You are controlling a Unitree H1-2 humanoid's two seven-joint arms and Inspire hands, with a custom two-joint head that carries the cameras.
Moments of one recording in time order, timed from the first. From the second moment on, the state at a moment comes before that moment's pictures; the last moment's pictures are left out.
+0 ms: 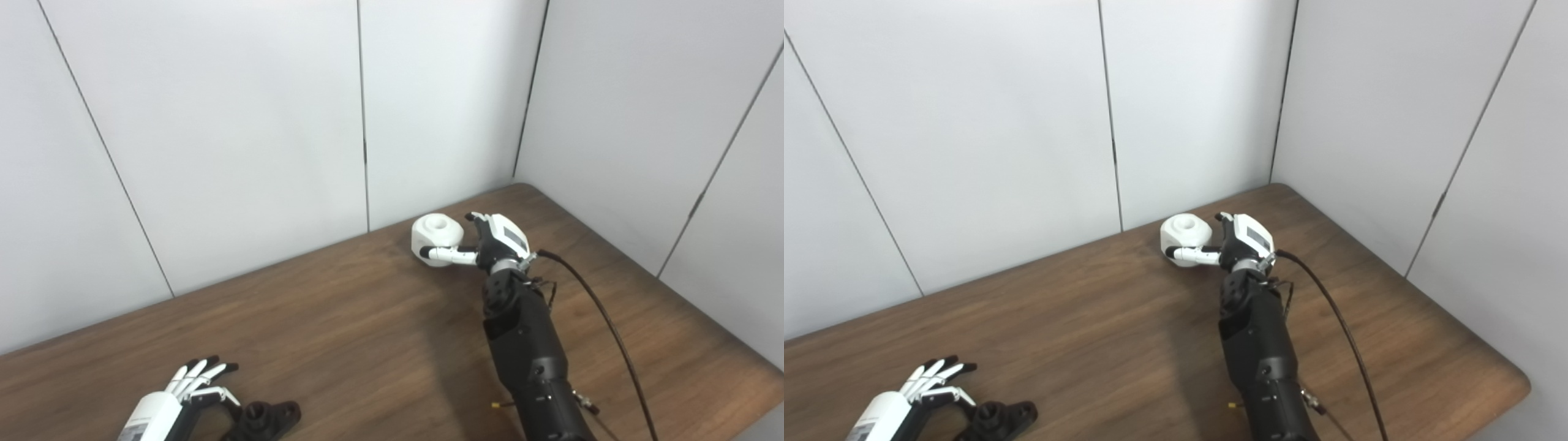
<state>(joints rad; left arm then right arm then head) -0.32 0.33 -0.35 0.30 0.69 -0.44 0.03 -0.52 -0.16 -0.38 0.23 -1.01 0.47 0.13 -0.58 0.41</state>
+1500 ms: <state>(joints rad) -0.30 0.35 -0.33 0.27 0.67 -0.44 0.00 -0.56 -0.19 -0.17 0.48 -0.73 0.47 -0.42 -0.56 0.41</state>
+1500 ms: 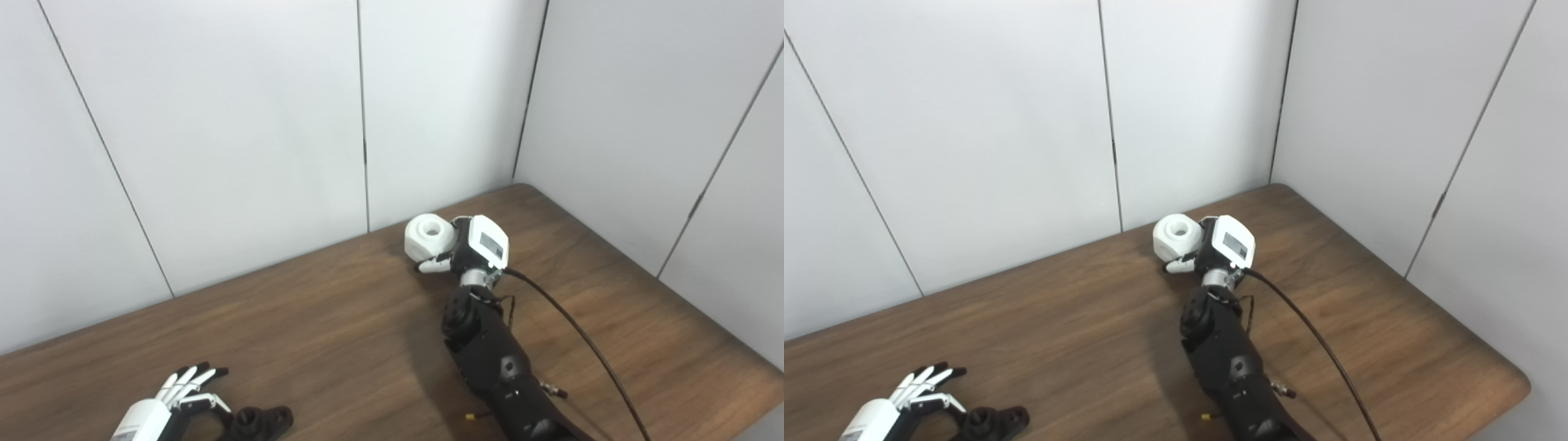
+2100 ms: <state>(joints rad) -0.30 0.34 -0.33 0.26 0.67 -0.42 -0.01 -0.44 -0.19 -0.07 0.21 -0.73 0.47 -0.24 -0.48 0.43</state>
